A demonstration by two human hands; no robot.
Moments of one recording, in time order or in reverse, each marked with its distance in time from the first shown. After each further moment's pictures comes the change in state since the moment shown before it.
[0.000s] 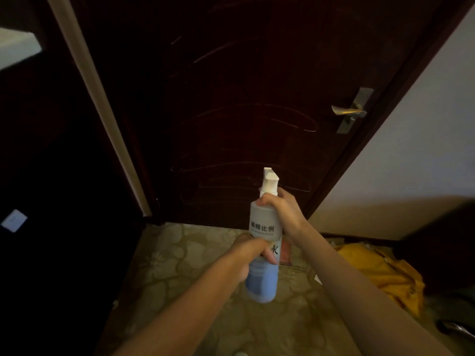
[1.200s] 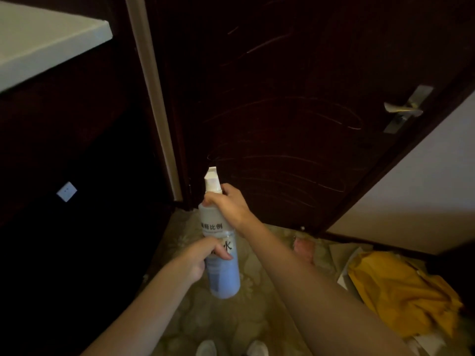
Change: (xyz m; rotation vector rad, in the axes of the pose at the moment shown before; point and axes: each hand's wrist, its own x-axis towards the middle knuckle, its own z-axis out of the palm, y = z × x) left_hand -0.047 -0.071 -0.143 -0.343 0.234 0.009; right_hand -0.017 0.003 0.180 -0.146 -0.270 0.046
